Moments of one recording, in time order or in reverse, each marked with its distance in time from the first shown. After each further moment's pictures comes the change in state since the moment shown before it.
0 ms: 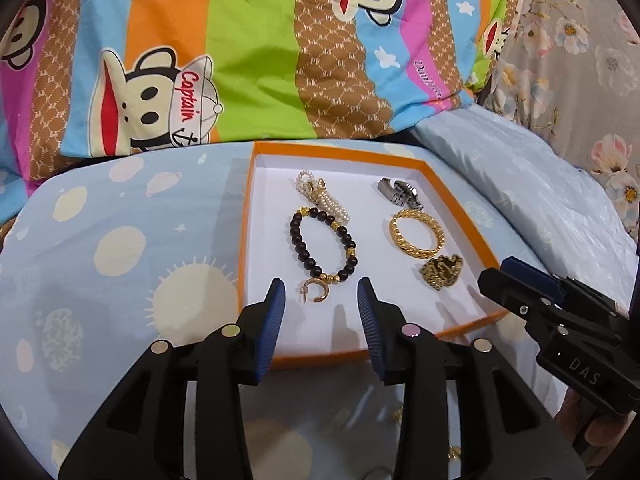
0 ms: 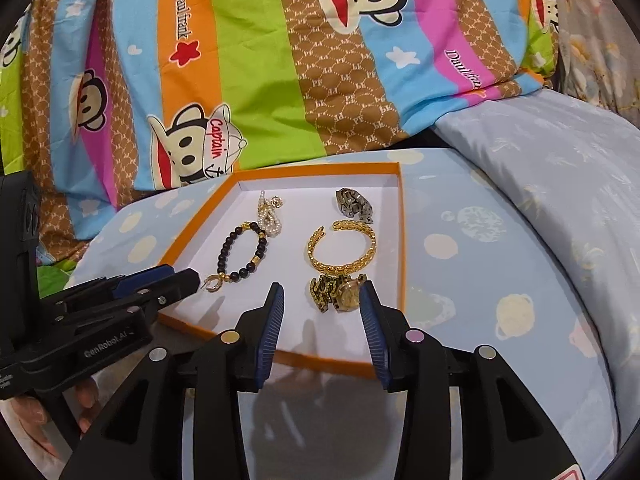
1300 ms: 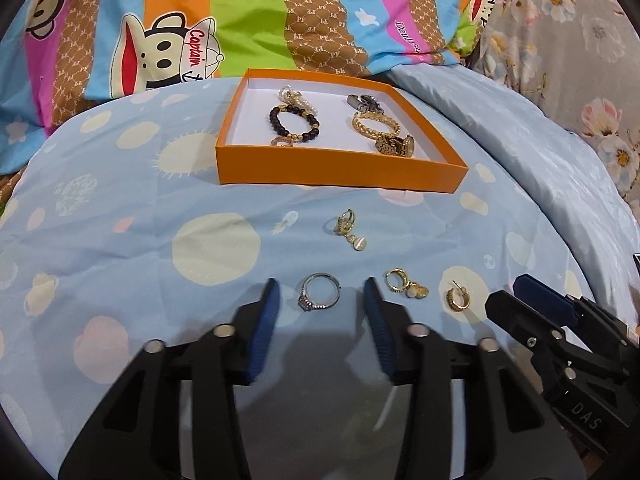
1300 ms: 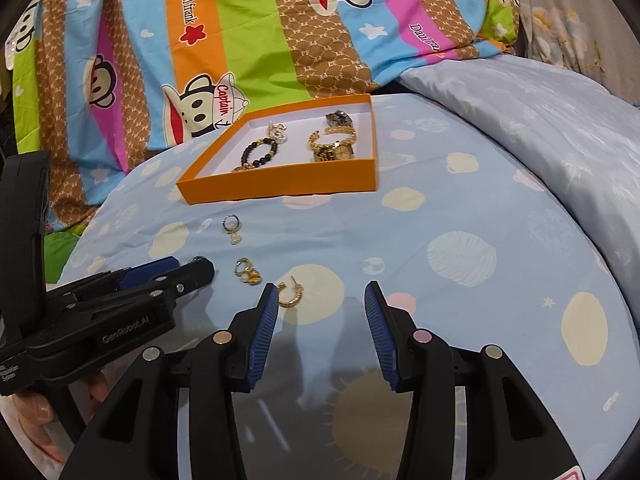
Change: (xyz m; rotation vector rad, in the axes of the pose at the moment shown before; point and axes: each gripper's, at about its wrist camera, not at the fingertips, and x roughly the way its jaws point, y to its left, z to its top) left arm -0.042 -0.035 -0.094 0.012 0.101 0.013; right arm -0.070 0.010 -0.105 0.062 0.069 -0.046
